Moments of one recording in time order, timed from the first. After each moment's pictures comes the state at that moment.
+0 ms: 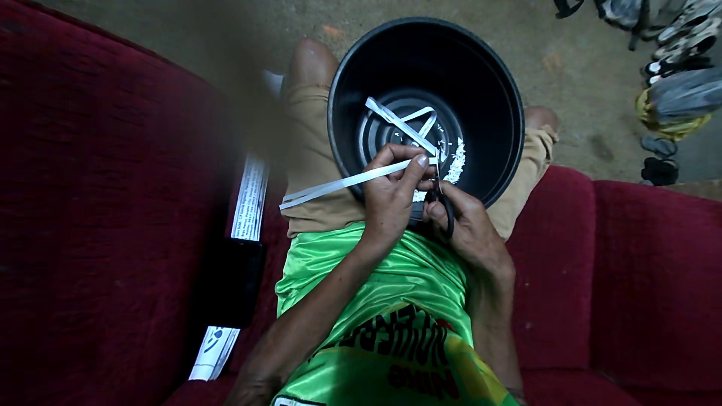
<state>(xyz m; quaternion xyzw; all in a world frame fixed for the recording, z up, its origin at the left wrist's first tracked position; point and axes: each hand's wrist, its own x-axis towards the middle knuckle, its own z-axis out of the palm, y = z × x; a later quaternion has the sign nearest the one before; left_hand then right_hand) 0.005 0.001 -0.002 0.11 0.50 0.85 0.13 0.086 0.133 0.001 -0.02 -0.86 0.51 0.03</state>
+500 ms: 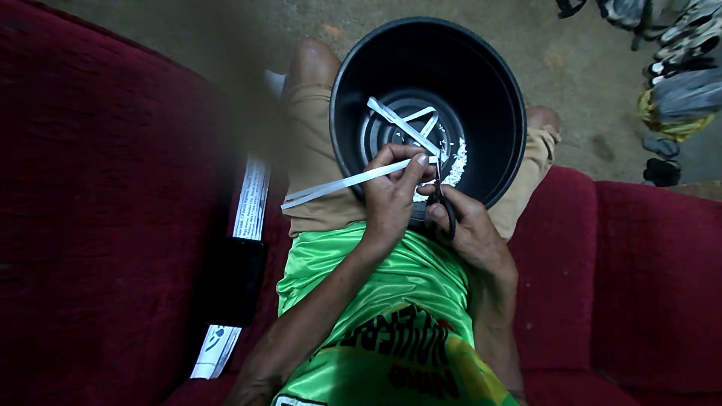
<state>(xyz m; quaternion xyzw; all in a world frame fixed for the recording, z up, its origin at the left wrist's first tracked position) -0.002 0.006 -0.007 0.10 0.47 0.87 0.12 0.090 0.133 0.000 -0.03 -0.84 0.54 0.02</state>
